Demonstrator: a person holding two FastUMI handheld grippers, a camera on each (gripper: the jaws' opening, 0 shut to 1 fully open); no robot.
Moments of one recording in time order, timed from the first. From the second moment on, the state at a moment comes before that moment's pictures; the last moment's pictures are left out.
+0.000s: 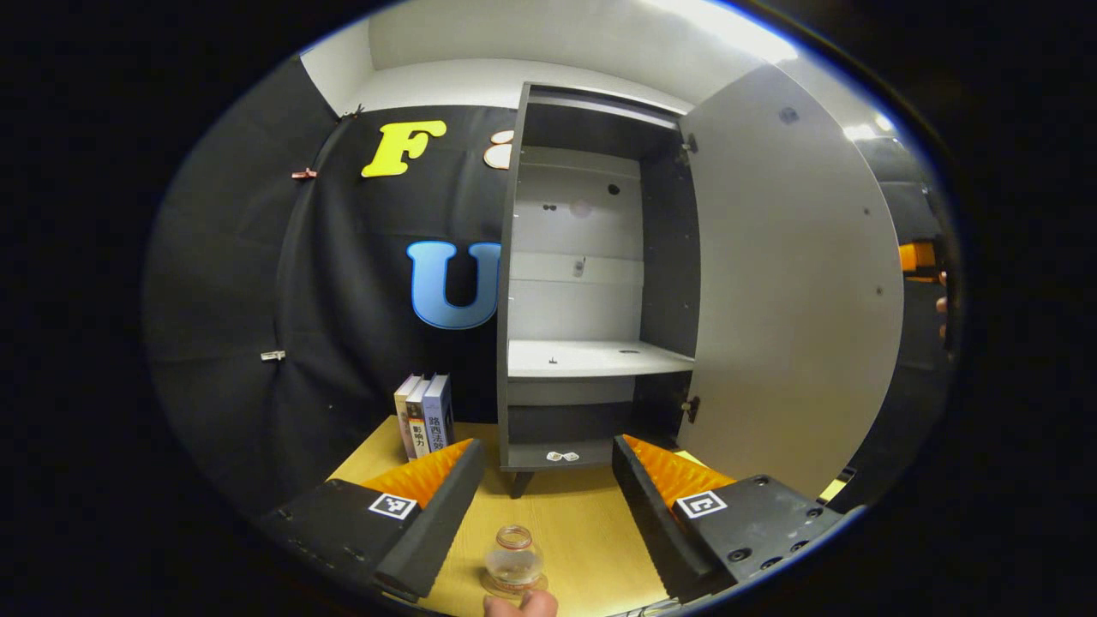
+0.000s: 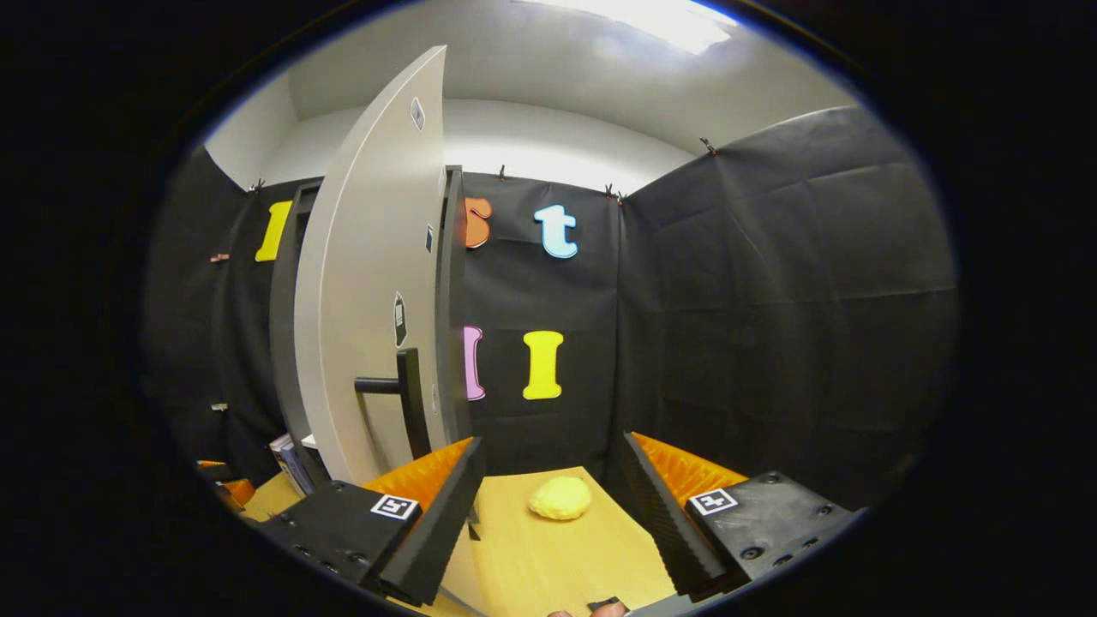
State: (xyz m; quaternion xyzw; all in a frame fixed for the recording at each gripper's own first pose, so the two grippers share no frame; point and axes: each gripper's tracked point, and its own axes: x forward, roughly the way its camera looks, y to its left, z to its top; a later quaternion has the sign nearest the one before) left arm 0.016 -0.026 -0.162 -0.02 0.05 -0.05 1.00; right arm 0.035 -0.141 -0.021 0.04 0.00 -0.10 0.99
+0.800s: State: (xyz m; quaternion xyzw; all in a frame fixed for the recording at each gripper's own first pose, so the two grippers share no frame) left arm 0.018 -0.026 -0.108 0.00 0.02 -0.04 1.00; right arm 0.033 -0.092 -0.022 0.06 0.01 -0.06 1.00
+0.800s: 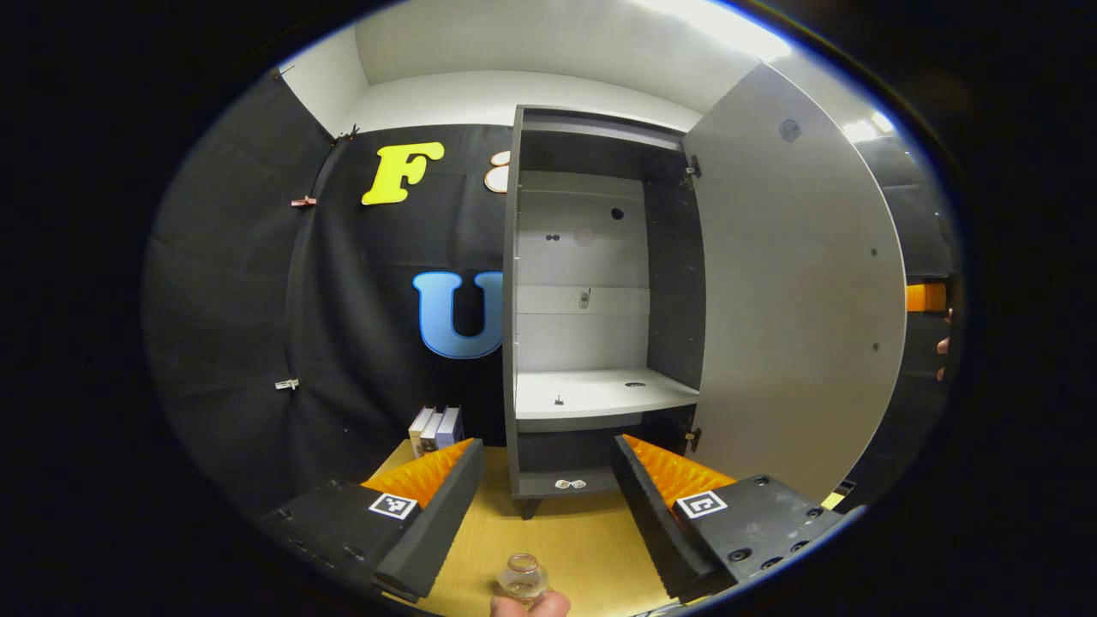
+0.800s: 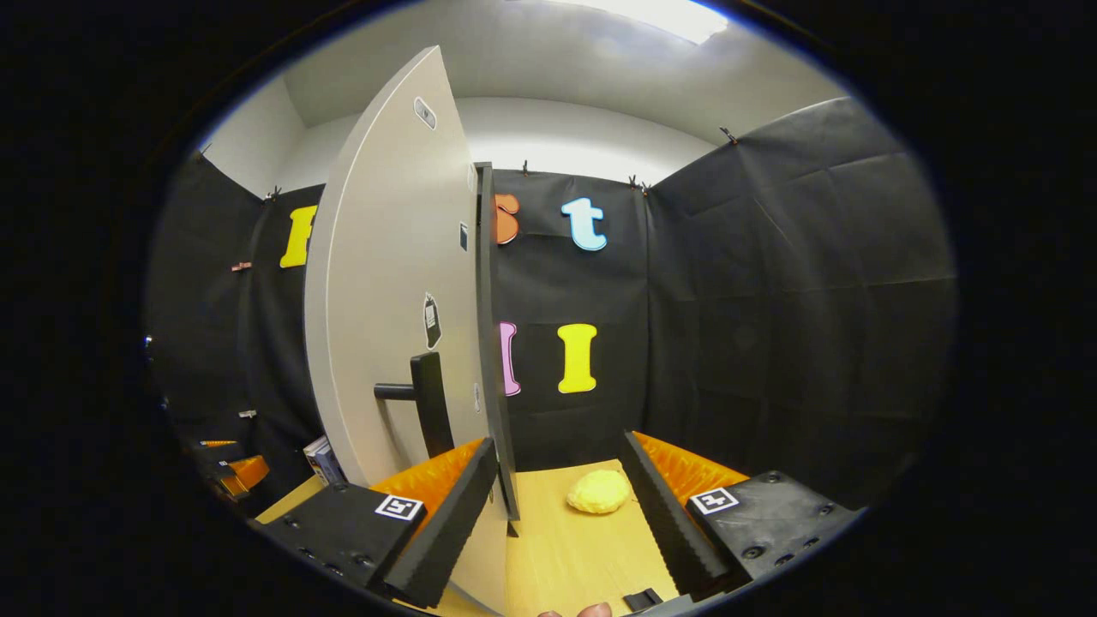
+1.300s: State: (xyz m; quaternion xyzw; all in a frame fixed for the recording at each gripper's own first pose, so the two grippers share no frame) left arm -0.001 0.003 -0.106 -0.01 0.02 -0.02 1.00; right arm 0.038 -0.021 -0.026 0.07 0.01 0.01 1.00
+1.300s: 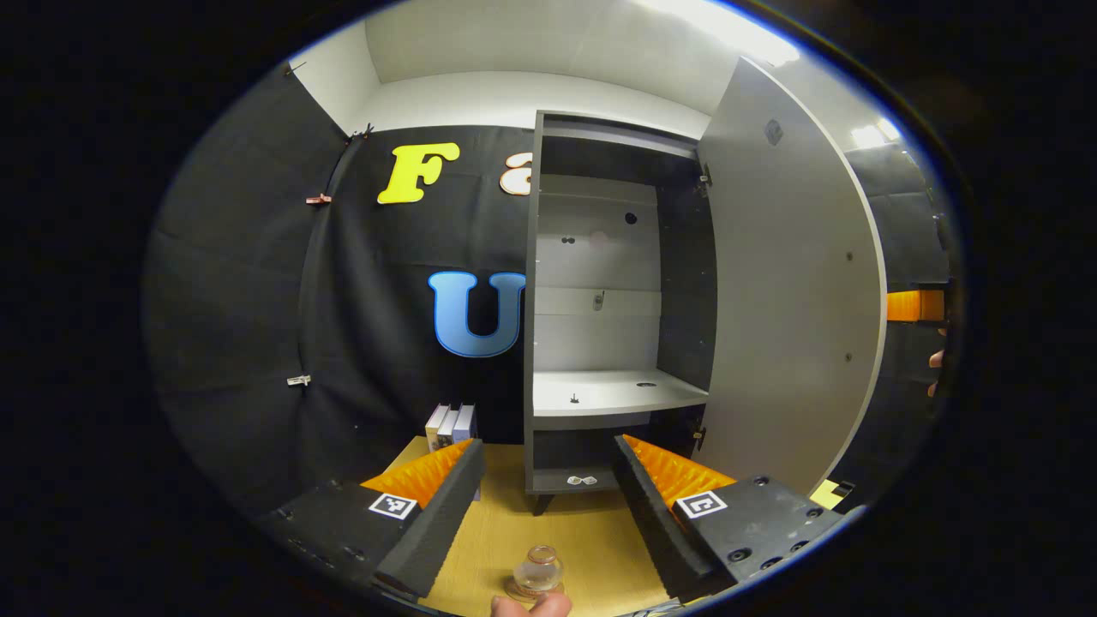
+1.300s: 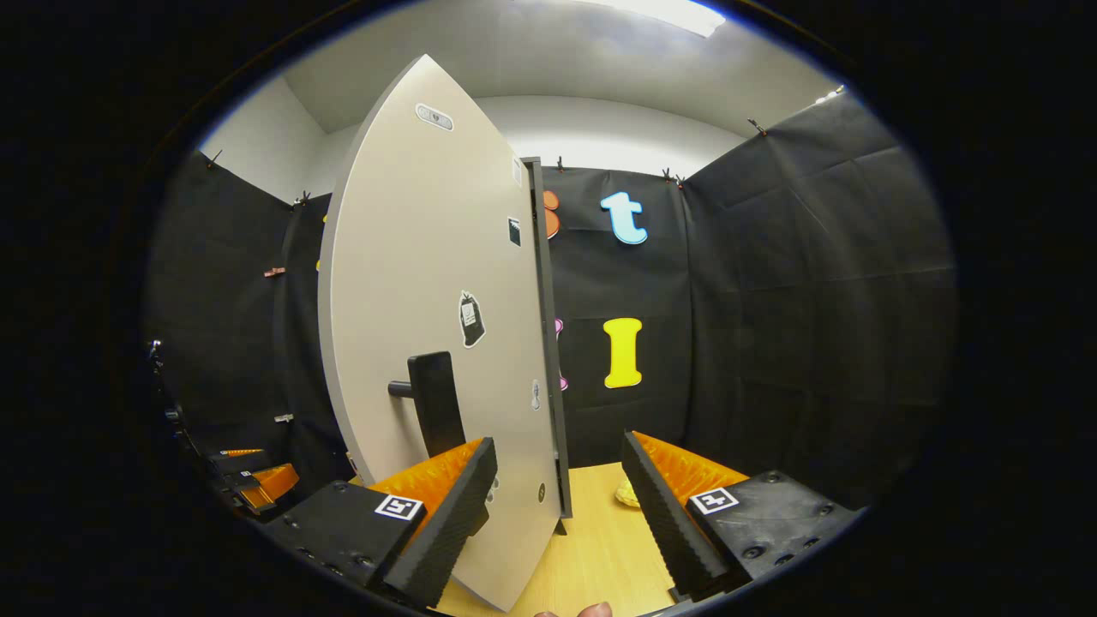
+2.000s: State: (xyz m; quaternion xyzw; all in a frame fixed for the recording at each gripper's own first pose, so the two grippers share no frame) left arm -0.022 0.021 -0.107 0.00 0.03 0.00 1.00; right arm 0.069 0.073 -0.030 0.11 0.03 0.08 0.99
